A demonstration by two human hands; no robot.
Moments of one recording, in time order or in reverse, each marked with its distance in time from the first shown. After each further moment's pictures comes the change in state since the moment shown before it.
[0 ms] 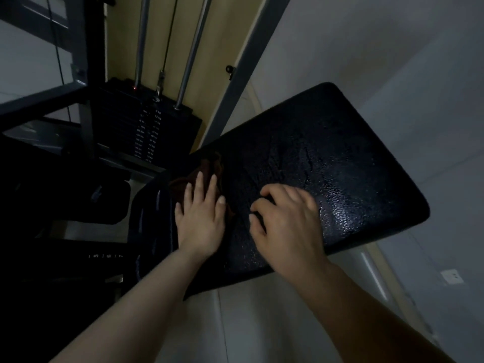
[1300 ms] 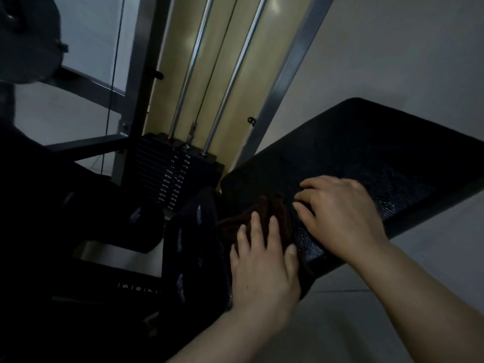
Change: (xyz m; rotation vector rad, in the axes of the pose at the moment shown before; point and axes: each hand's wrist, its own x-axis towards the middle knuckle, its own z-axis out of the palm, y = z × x) left_hand -0.087 -0.031 0.013 0.069 -0.020 0.207; right_hand -0.016 -0.038 0.041 -0.279 0.174 -0.083
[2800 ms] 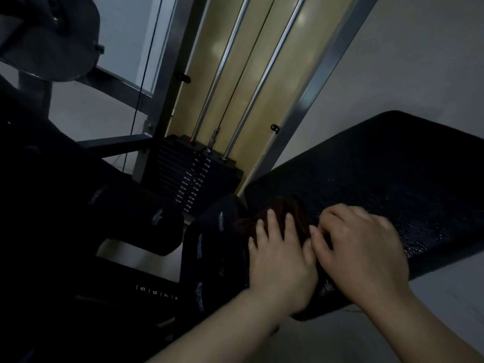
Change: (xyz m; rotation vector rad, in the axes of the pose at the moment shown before) left_hand 0.043 -0.021 -0.005 -0.001 0.011 -0.017; right_hand -0.009 -0.028 0.018 -0.053 0.121 0.046
